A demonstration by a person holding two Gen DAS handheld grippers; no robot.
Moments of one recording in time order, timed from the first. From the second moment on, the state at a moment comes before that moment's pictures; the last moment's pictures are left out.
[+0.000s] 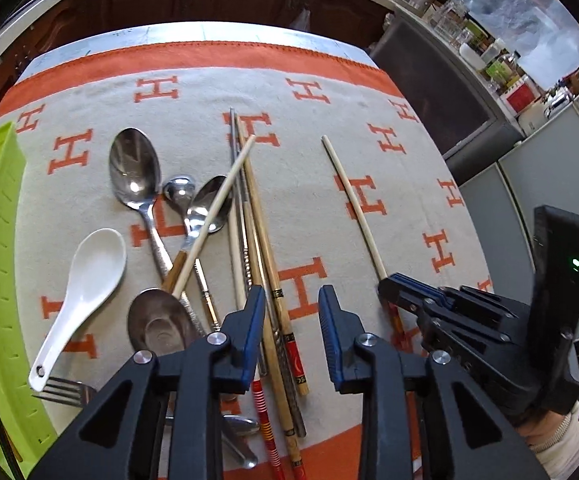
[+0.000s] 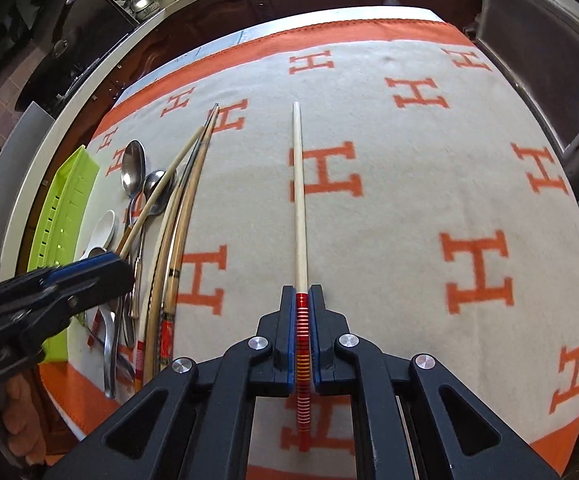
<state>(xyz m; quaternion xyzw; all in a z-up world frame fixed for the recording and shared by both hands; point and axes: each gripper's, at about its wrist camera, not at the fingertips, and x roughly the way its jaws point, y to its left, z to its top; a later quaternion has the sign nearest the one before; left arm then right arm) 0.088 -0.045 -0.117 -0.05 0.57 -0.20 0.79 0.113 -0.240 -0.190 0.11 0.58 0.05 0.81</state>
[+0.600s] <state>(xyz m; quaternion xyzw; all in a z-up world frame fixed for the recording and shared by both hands) 0.089 -0.078 -0.139 0.00 0.58 -0.18 0.79 0.071 -0.261 -0.188 0.15 0.57 0.07 0.81</state>
